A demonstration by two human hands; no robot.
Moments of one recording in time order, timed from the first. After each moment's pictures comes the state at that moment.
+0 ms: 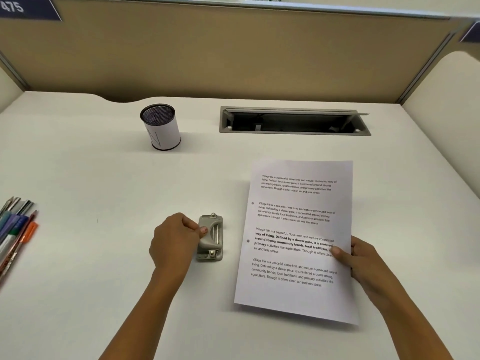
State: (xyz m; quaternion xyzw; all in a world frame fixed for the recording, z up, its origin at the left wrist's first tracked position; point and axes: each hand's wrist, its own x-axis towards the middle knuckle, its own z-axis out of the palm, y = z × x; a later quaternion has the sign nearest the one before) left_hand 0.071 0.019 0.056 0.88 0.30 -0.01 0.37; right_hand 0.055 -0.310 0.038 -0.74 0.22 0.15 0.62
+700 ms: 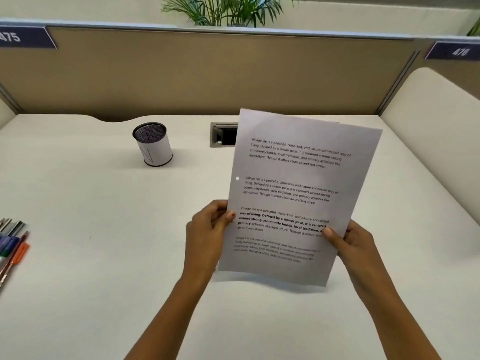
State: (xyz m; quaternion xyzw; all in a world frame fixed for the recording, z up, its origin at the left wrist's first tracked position) left_hand 0.072 -0.034 0.097 0.80 0.06 0.06 0.60; right_hand 0.056 -0.284 0.086 -0.73 0.13 -0.02 0.67
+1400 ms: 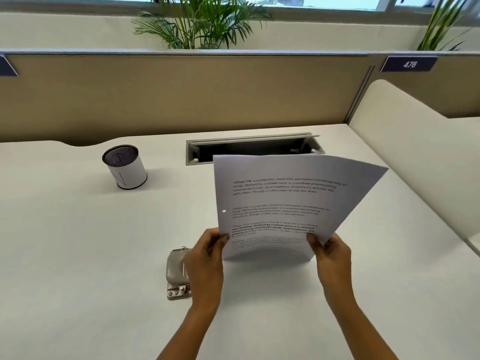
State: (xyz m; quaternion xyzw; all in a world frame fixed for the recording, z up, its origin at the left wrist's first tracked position) left_hand 0.078 -0.083 0.052 0.77 0.06 0.19 0.61; right_hand 0.071 -0.294 0.045 -0.74 0.19 -0.18 0.62
